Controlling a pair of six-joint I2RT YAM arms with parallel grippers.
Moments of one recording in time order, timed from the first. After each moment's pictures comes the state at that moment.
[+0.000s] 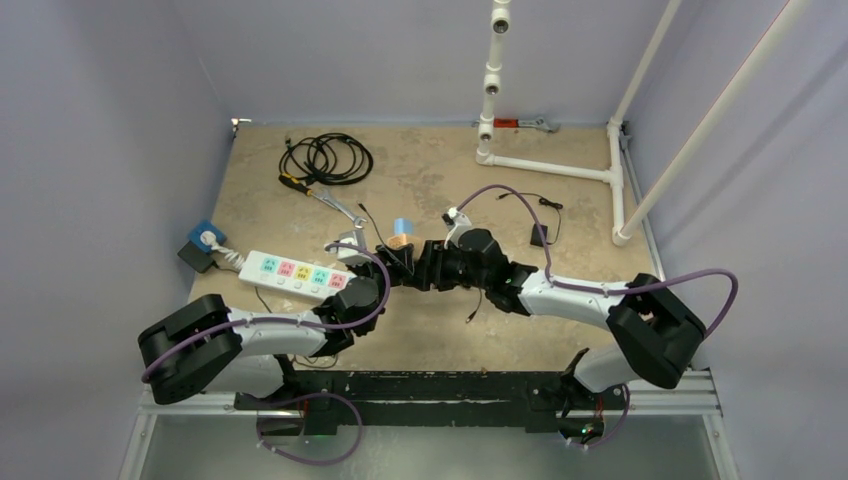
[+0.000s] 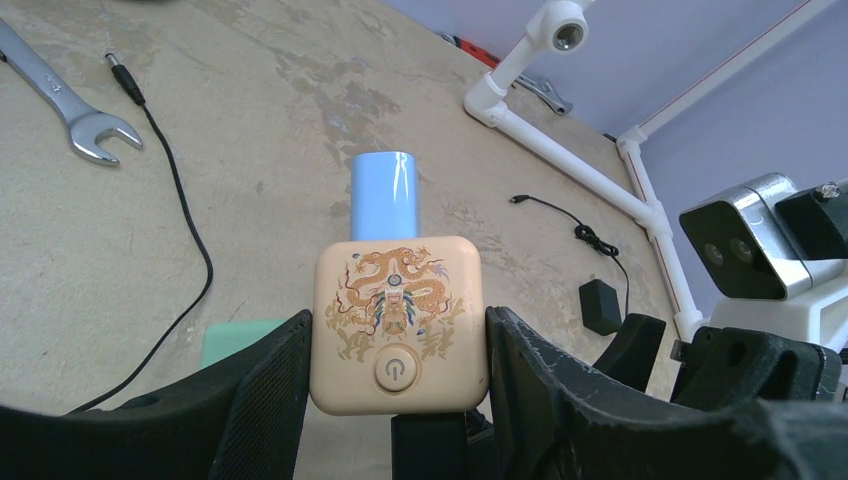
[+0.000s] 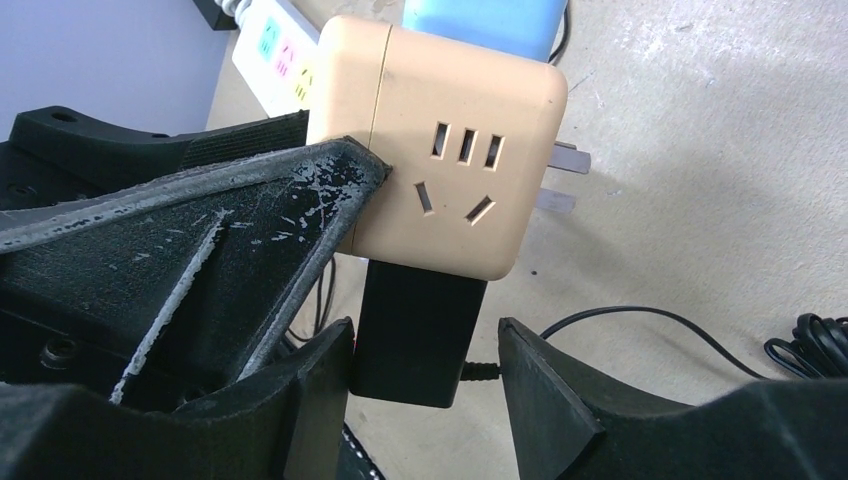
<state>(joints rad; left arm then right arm) -1.02 1.29 0.34 0.86 -0.83 -0.70 0.85 1.44 0.67 0.32 -0.17 0.77</state>
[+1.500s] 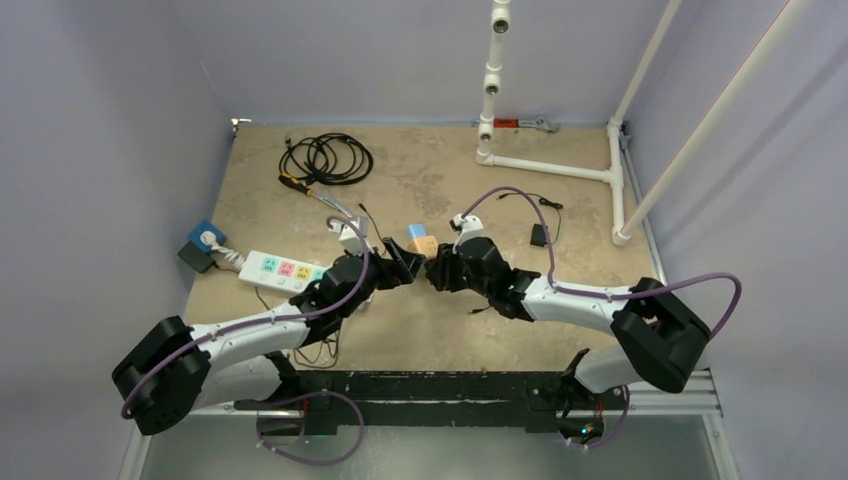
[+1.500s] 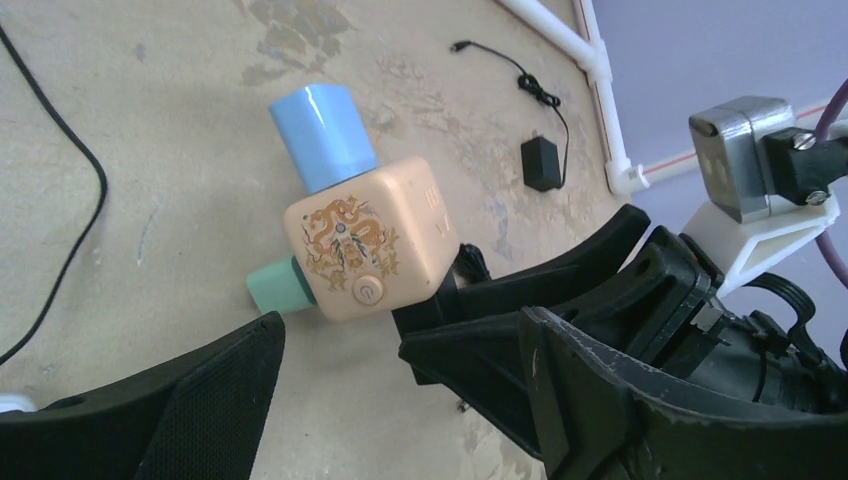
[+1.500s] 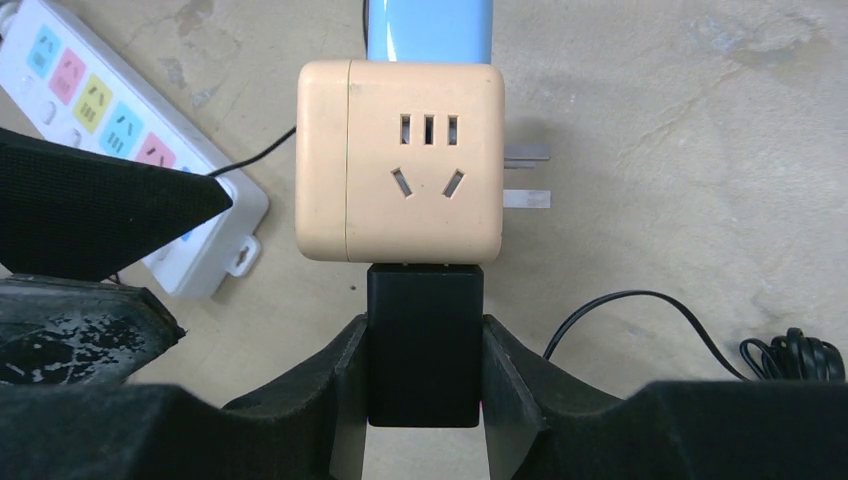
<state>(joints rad) -0.84 1.12 0.38 0.47 -0.31 -0.85 0.86 1.42 0.64 0.22 0.13 0.58</state>
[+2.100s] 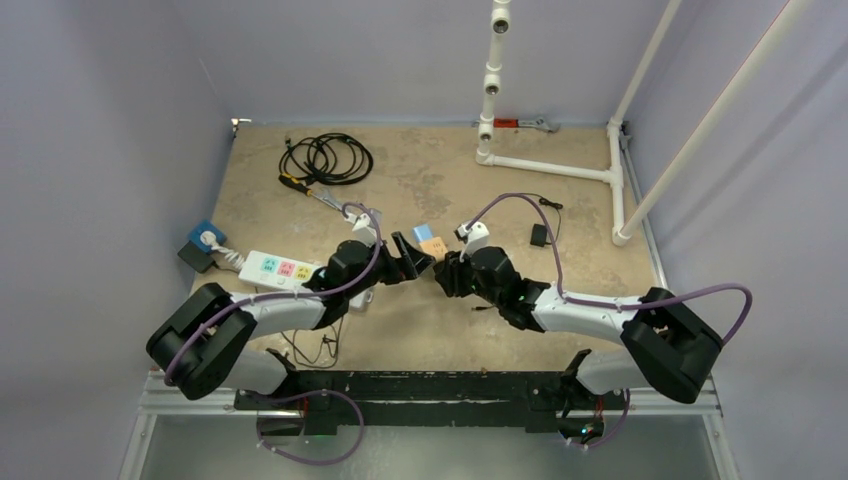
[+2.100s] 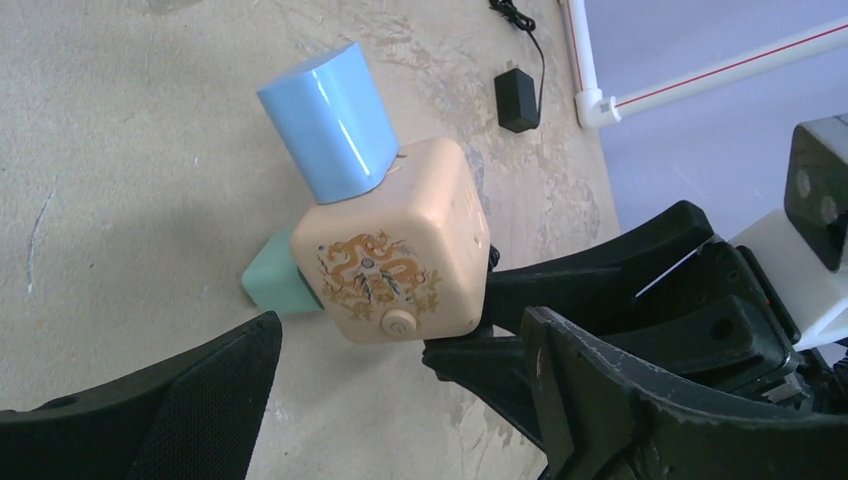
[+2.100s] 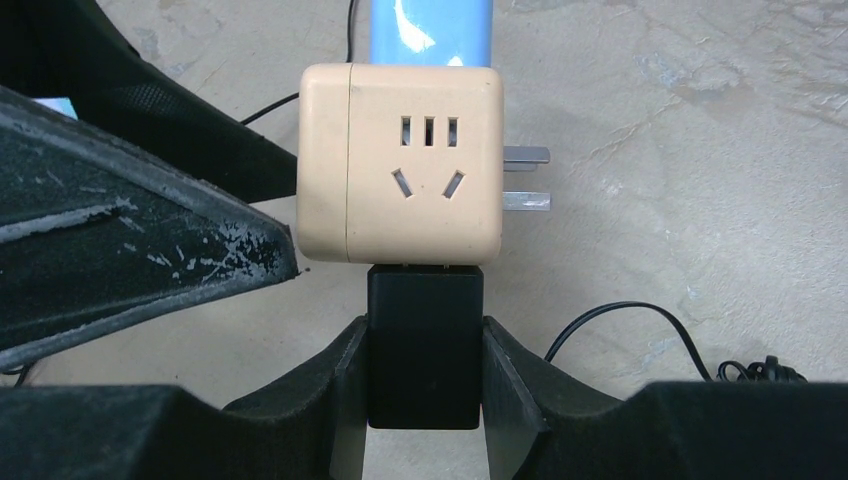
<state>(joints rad) -0.70 1.36 0.42 0.63 0.06 -0.89 0.86 1.33 0.51 0.33 0.16 0.41</state>
